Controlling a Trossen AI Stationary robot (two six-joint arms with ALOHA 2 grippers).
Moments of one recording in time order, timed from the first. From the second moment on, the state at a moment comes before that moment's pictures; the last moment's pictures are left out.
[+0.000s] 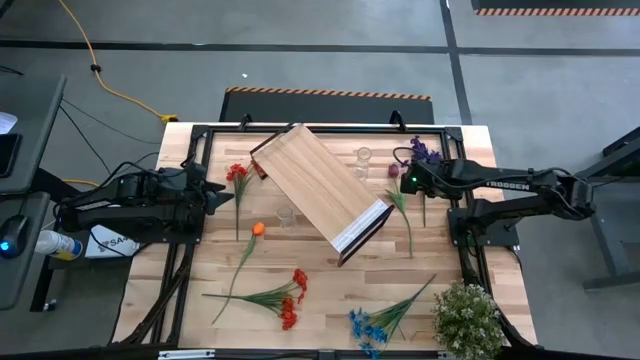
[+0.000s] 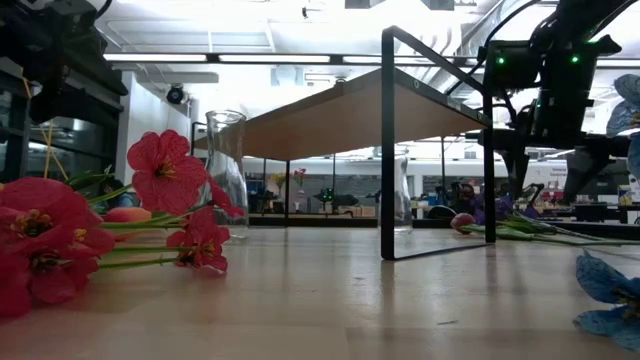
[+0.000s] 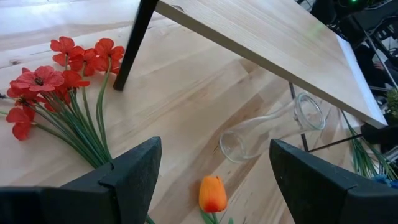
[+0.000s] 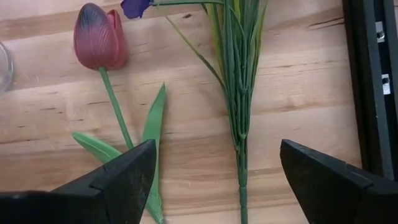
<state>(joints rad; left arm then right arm) 0.11 0.19 0.51 -0.89 -0.22 -0.79 -0.40 1.07 0.59 -0.89 0.29 1.30</state>
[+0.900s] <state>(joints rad) 0.11 0.19 0.51 -0.89 -0.22 -0.79 -0.40 1.07 0.59 -0.89 0.31 1.32</state>
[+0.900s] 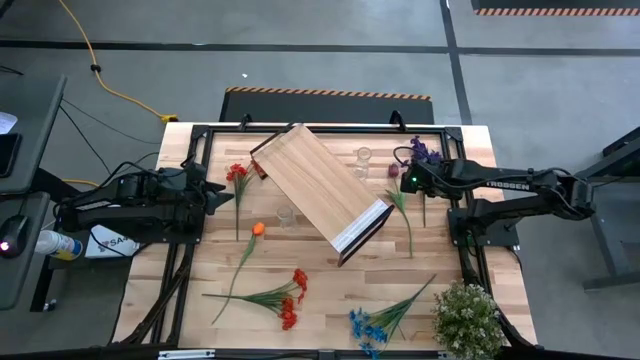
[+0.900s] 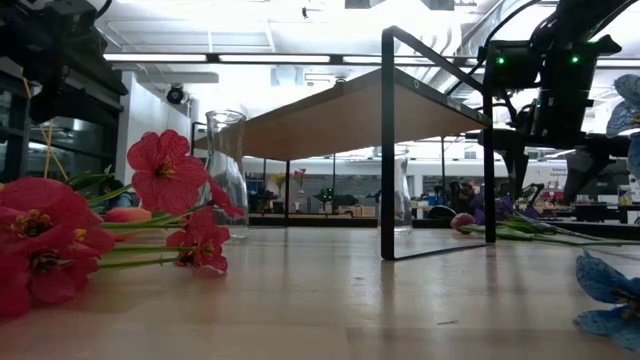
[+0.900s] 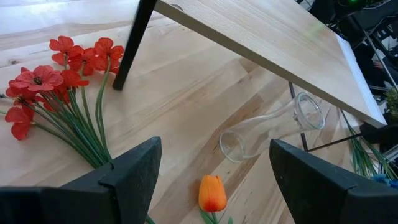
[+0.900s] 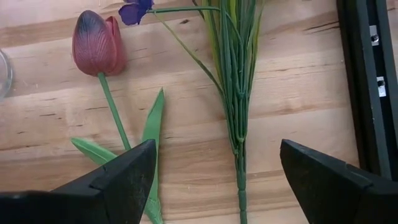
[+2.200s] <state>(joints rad) 0.11 0.19 0.51 -0.89 -0.22 -0.79 -0.49 1.07 0.37 -0.64 0.35 1.46</state>
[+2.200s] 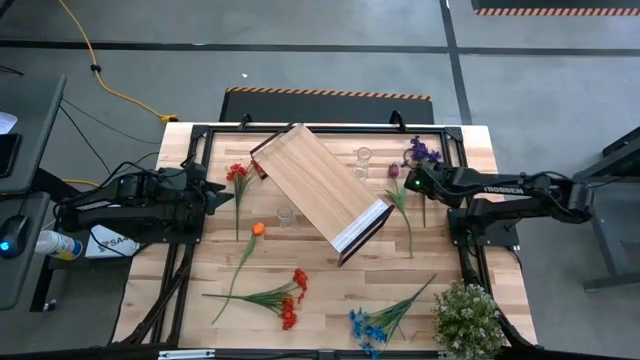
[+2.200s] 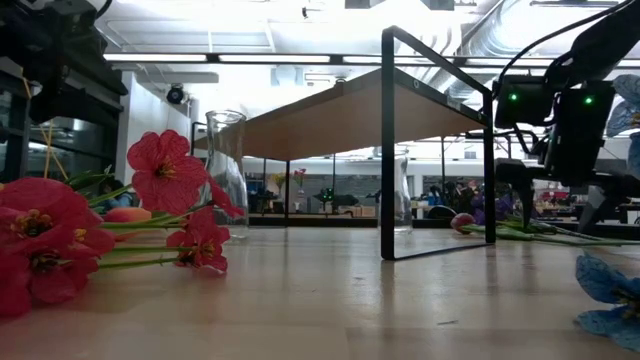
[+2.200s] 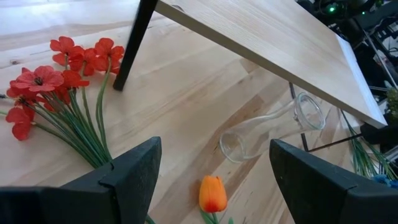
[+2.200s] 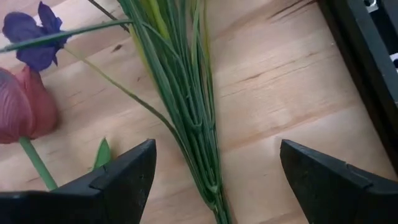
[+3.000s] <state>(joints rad) 0.11 0.19 0.51 -0.89 -0.26 -0.79 -0.50 1.27 0.43 -0.62 0.37 1.45</state>
